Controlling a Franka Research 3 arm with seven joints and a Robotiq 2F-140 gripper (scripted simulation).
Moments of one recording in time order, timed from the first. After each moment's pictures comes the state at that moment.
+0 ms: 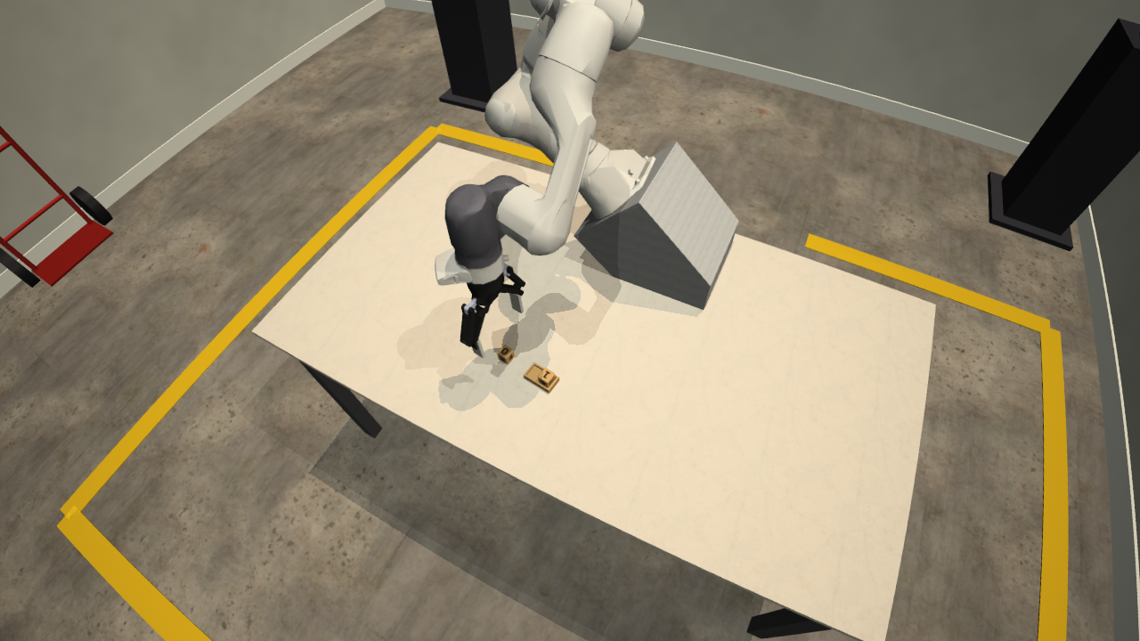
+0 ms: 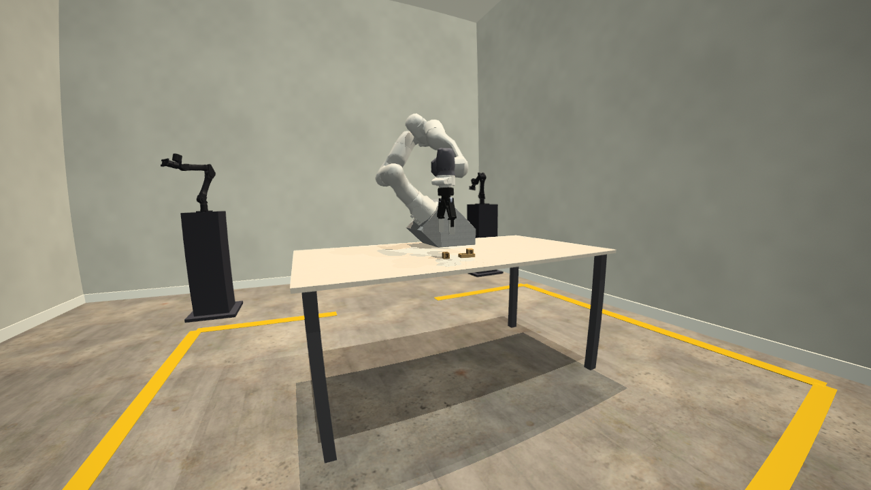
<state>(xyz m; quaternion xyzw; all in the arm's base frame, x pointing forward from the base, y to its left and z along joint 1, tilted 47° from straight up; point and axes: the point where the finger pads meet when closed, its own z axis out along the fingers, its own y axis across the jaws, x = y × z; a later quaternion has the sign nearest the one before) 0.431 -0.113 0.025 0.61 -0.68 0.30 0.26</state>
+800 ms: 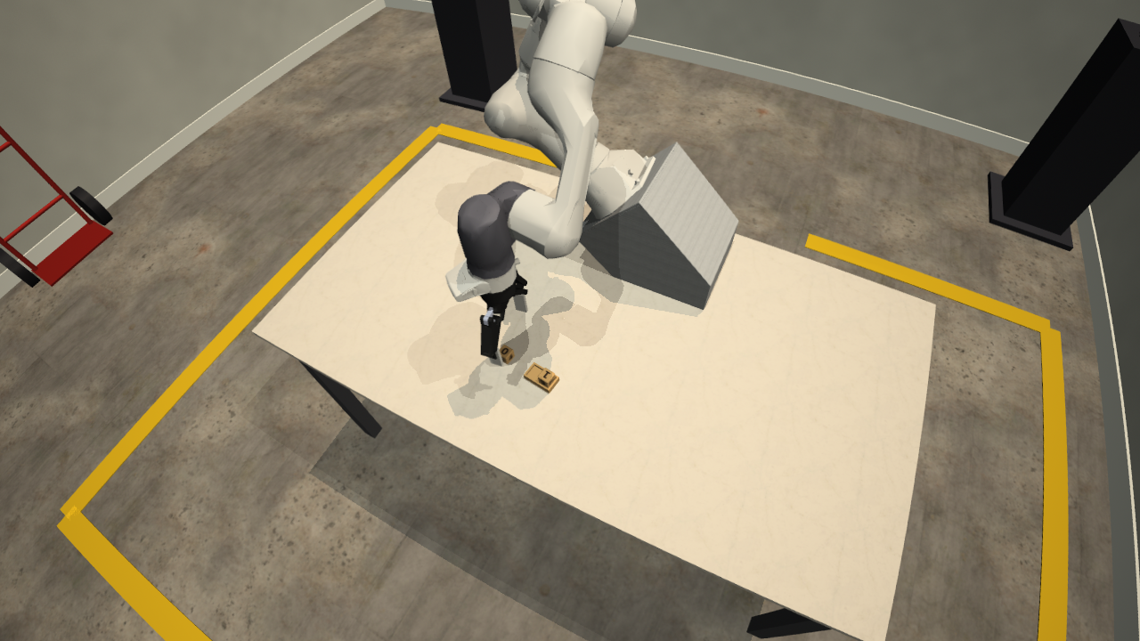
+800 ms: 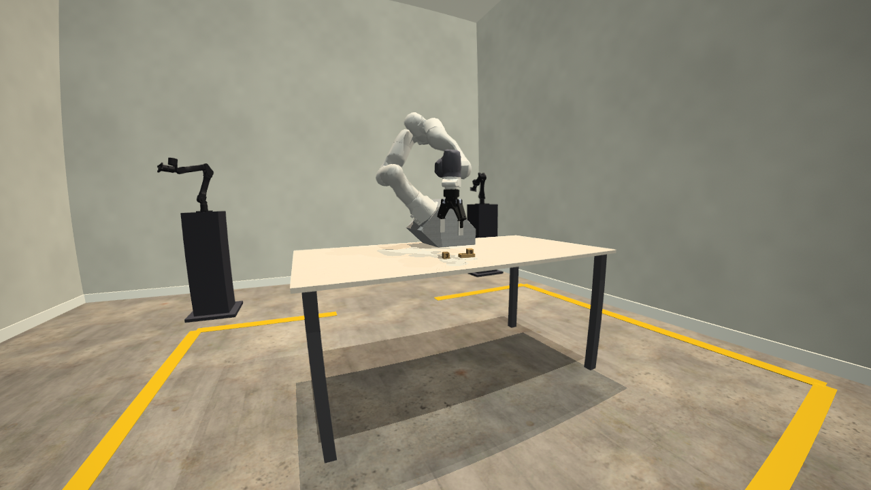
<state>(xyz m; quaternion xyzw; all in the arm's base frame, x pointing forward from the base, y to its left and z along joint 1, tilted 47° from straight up) 0.428 -0.100 0.001 0.69 -0.60 0.25 0.31</state>
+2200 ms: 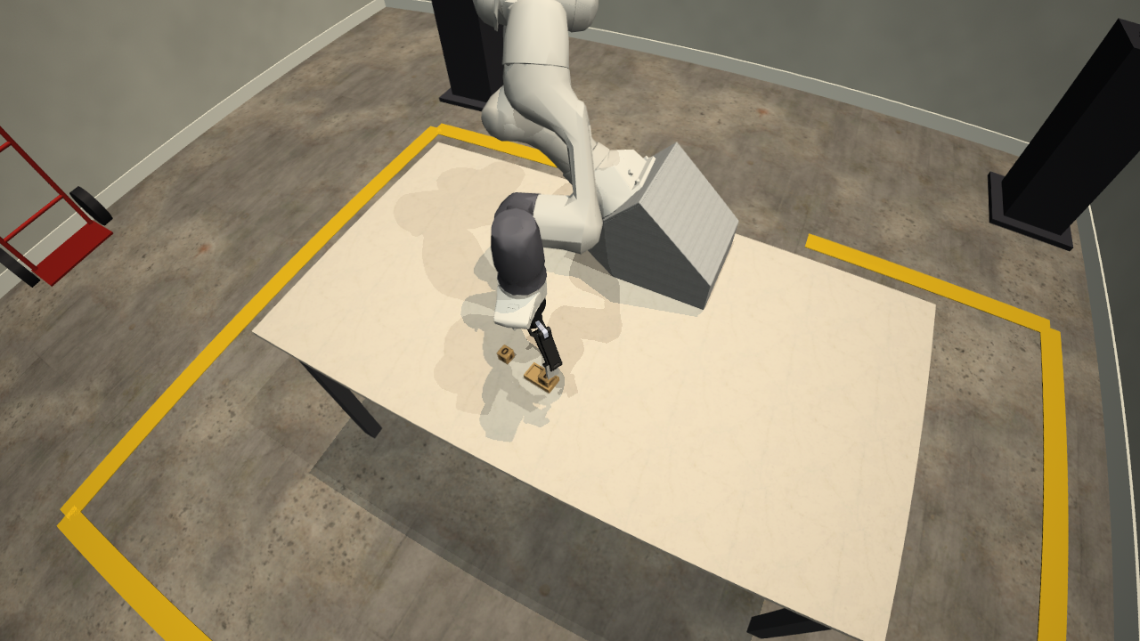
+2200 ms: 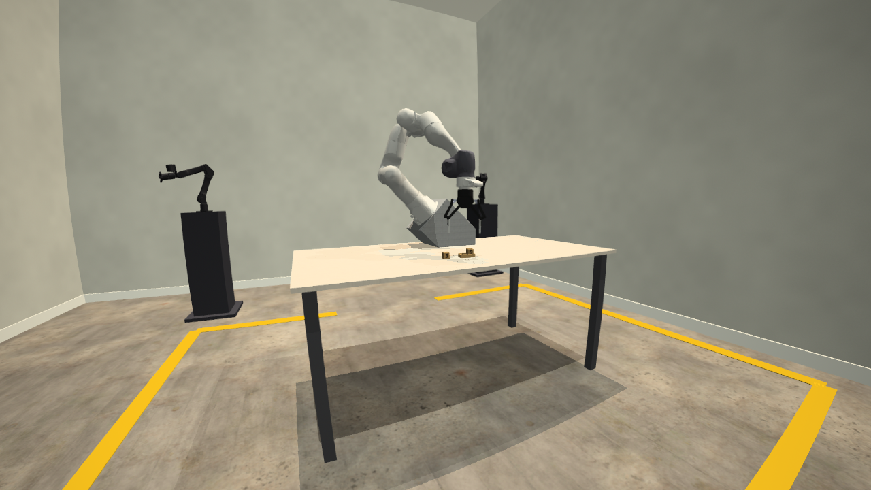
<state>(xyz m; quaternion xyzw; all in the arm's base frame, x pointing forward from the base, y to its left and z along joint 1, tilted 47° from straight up) 0.436 -0.051 -0.050 0.88 -0.24 0.10 0.39</state>
